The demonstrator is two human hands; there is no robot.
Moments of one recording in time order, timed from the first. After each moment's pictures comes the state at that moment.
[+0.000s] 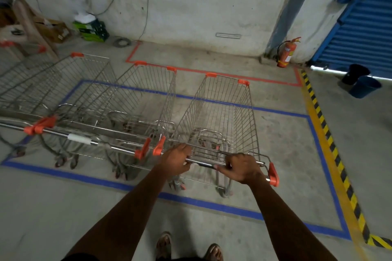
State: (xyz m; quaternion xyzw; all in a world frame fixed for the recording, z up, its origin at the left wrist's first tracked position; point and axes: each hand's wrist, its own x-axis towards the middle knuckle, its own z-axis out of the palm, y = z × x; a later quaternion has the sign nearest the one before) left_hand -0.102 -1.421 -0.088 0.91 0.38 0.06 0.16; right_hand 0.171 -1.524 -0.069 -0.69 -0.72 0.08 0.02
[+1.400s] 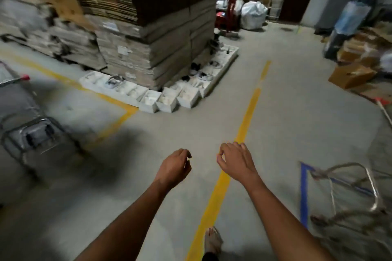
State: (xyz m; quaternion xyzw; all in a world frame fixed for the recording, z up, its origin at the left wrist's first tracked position) left_hand -0.885 -1.873 -0.074 0.17 0.96 0.22 -0.08; right_hand -0.902 -1.609 -0.050 0.15 -0.97 0.06 0.16
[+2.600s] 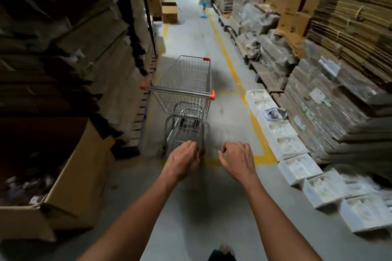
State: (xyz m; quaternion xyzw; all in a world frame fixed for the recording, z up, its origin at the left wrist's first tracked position) left_hand -1.138 -2.498 -0.033 -0.30 0.92 0.09 -0.24; right_hand -1.339 -2.384 -0.035 0.55 -0.82 0.11 0.10
